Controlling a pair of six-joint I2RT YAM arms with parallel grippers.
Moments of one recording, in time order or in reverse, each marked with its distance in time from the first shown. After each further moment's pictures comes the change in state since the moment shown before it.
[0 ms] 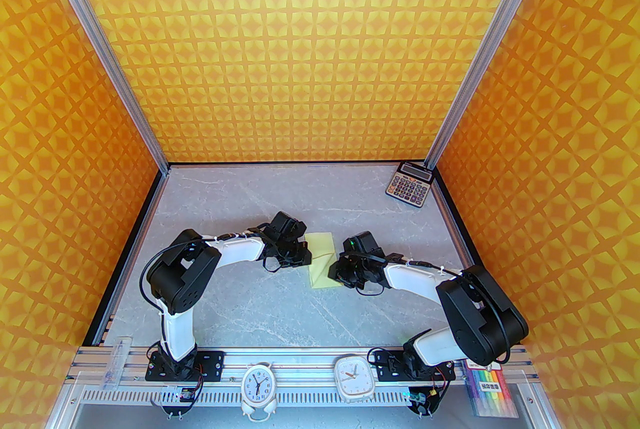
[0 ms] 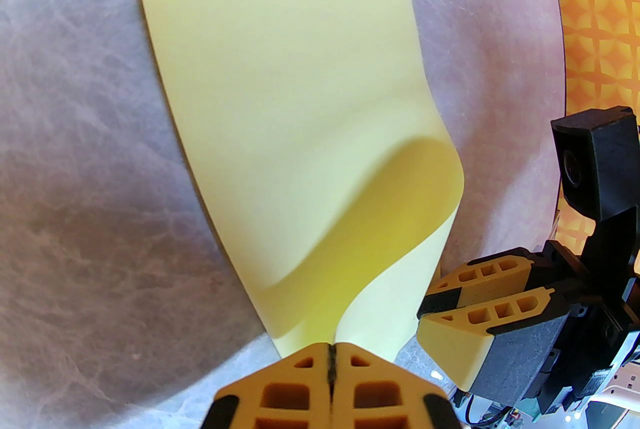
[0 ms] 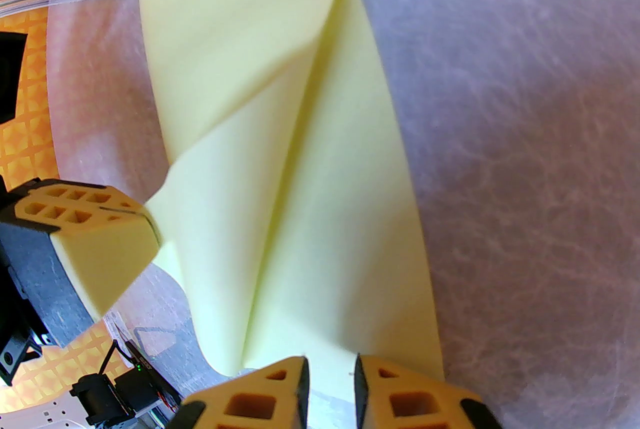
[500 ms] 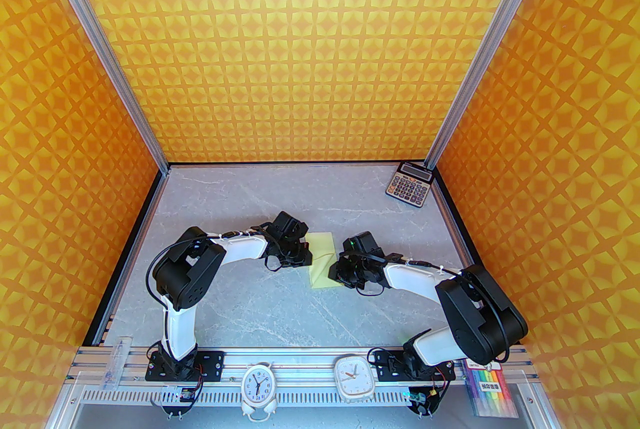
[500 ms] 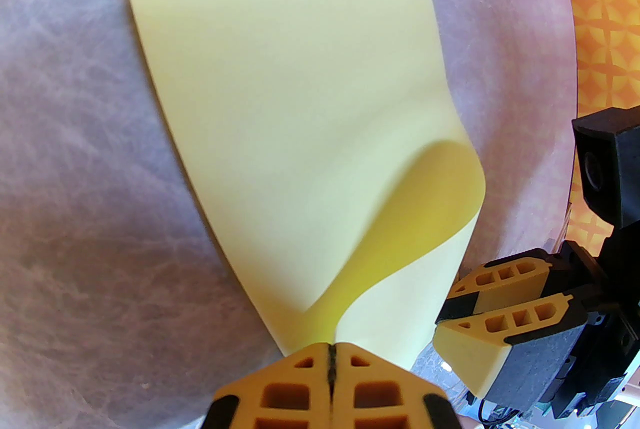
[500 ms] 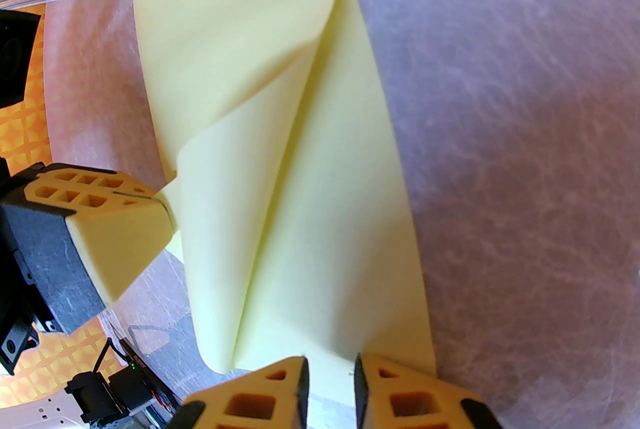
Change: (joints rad) left arm 0.000 0.037 0.035 -0.035 0.003 0.042; right arm 0.000 0.005 0.000 0.000 0.003 -0.014
